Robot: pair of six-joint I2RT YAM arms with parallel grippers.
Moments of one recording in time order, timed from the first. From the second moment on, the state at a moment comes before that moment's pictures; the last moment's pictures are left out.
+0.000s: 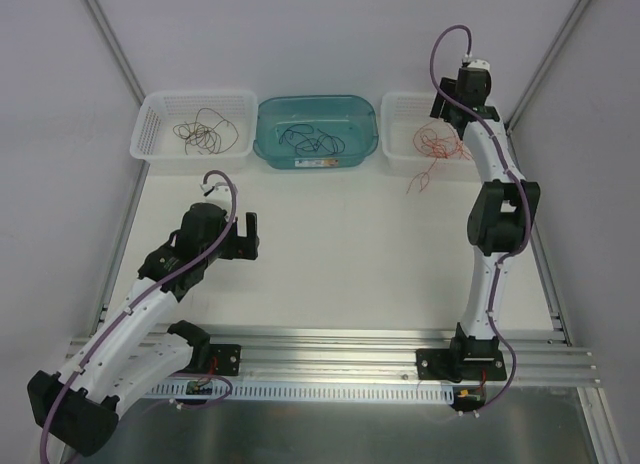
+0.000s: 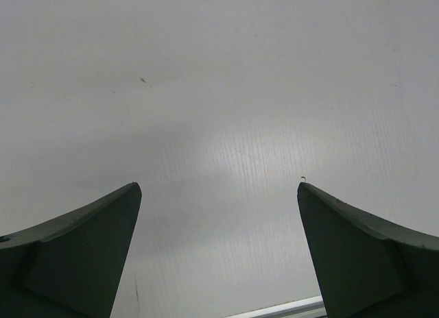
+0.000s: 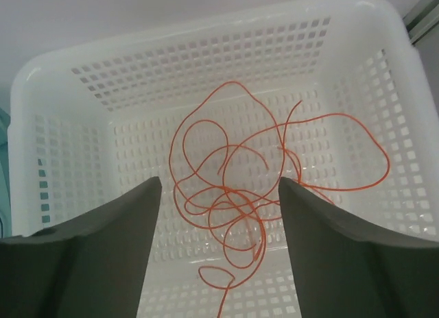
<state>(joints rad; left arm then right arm) -0.44 0.80 0.72 -0.57 -0.16 -0.25 0.03 2.22 2.12 -0.40 0.19 0.17</state>
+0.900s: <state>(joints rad) -0.43 0.75 0.72 -0.57 -0.13 -0.25 0.03 1.78 1.25 -0.11 -0.05 0.27</state>
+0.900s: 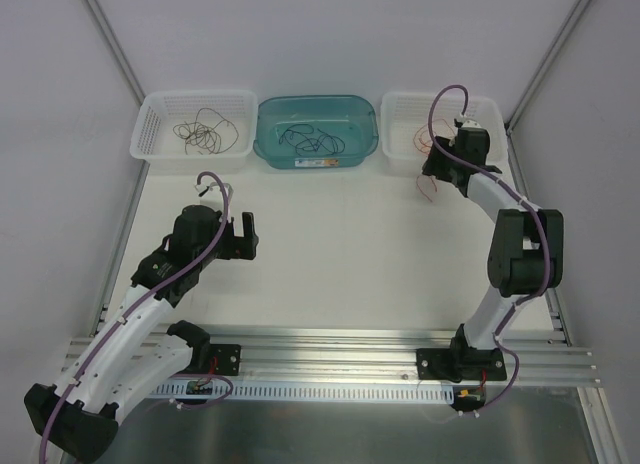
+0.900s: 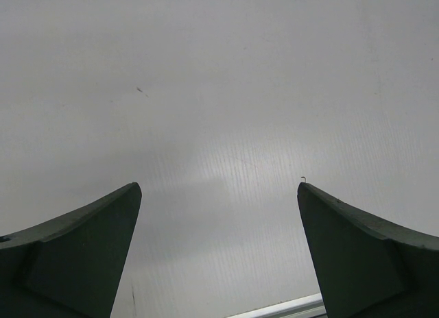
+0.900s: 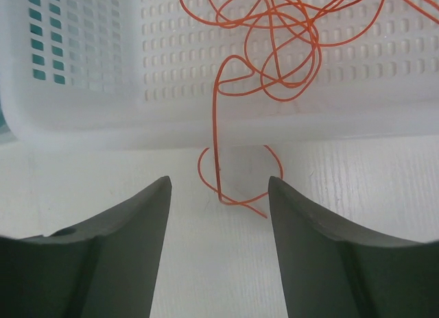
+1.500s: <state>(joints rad) -0.43 0.75 0.72 -0.57 -0.12 -0.25 0.03 1.80 1.25 -0.14 -0.20 0.23</state>
